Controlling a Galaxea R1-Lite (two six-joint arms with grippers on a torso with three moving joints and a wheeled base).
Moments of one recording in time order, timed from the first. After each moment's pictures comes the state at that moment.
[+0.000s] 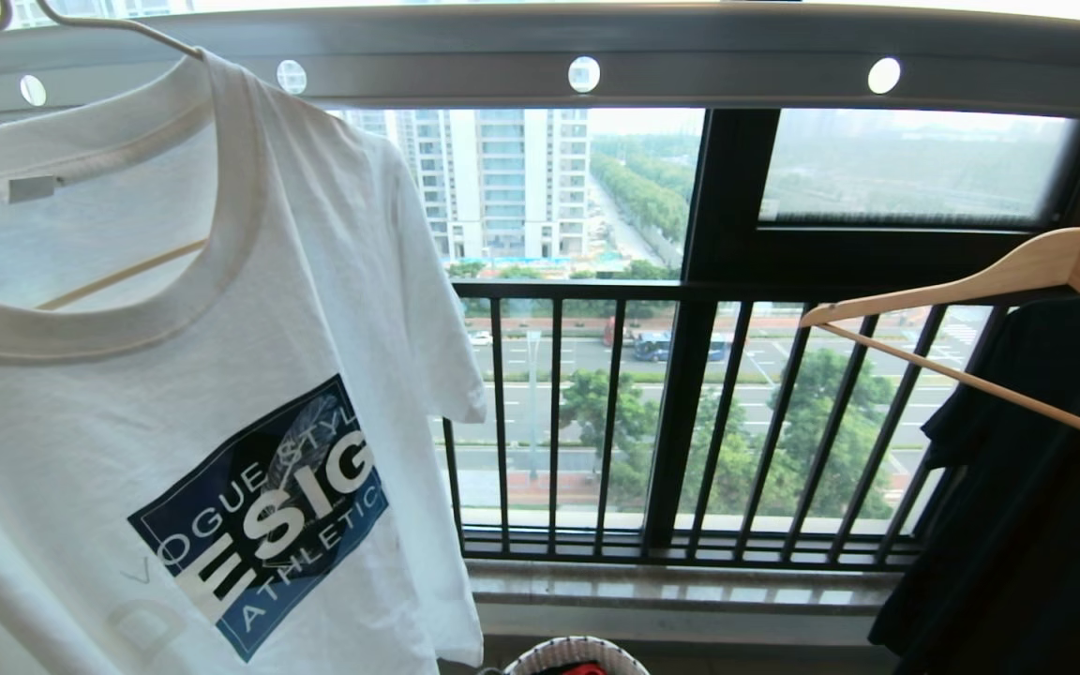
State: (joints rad) left arm -0.07 0.94 -1.30 0.38 -0.32 -0.17; right arm 0.48 1.03 -1.10 0.01 -0.36 0.00
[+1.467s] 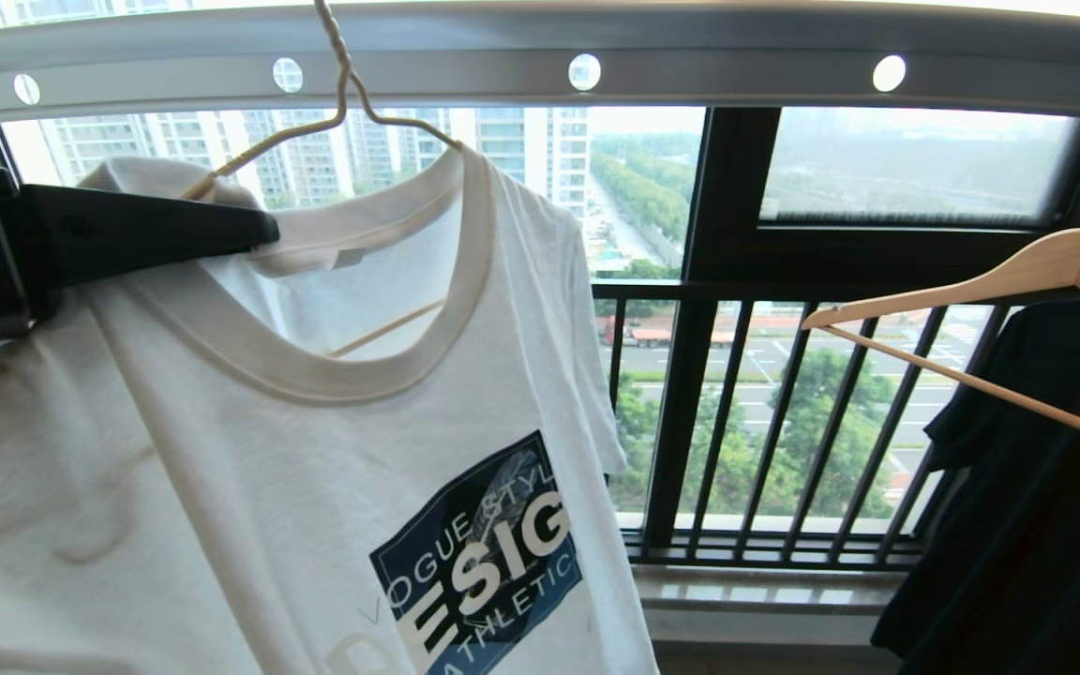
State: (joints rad) left arm -0.64 1.09 -1.21 0.18 -0.05 -0.40; right arm 0.49 1.07 -1.12 0.01 -0.36 0.01
